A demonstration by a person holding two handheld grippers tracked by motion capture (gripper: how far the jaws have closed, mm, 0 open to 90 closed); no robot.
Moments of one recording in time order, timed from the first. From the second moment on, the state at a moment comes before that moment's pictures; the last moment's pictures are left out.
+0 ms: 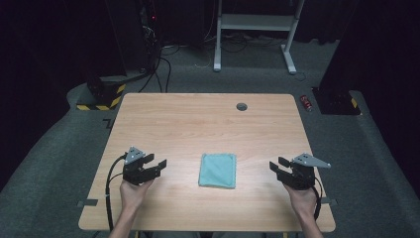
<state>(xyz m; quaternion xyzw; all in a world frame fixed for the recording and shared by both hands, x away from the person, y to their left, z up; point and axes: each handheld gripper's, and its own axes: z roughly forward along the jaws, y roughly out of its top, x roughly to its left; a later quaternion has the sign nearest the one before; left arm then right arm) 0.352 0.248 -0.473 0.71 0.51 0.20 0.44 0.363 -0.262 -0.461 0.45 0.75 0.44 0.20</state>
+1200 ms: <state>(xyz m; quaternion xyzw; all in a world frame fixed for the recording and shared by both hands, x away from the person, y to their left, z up) 0.367 0.269 -0.522 0.71 0.56 0.25 0.33 0.374 -0.284 -0.519 0.52 0.76 0.33 0.23</state>
